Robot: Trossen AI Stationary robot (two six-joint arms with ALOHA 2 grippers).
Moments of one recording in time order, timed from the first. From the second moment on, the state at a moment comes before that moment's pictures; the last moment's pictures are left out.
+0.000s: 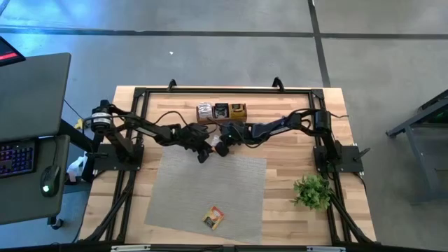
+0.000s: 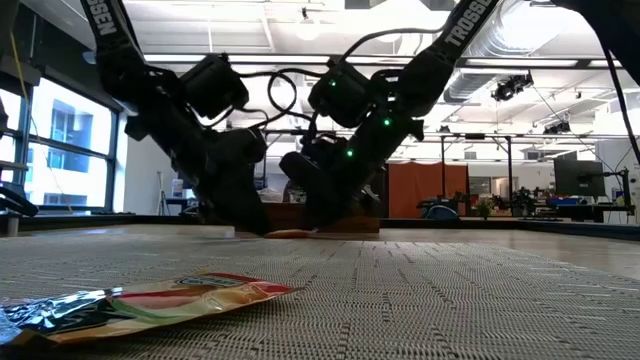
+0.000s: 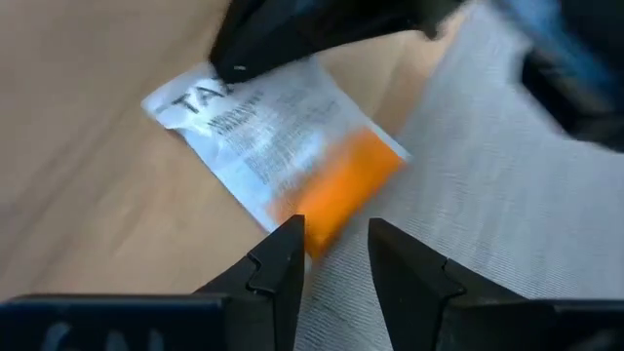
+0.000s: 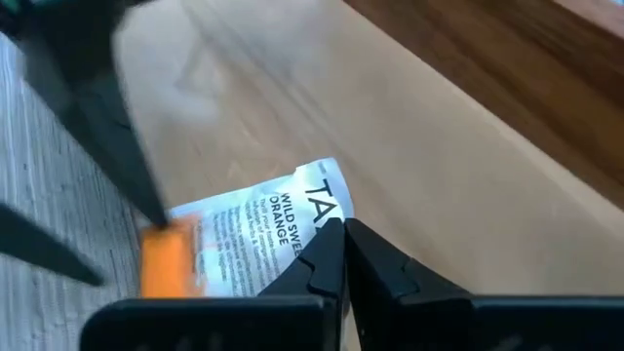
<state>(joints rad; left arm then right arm) 0.17 1.66 0.57 0.36 0.13 -0.43 -0.14 2.08 1.17 0.11 0.17 0.45</state>
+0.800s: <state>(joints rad) 0.17 0.98 0.58 -0.15 -0.21 -0.37 -0.27 2.02 1.19 0.63 0.09 -0.40</state>
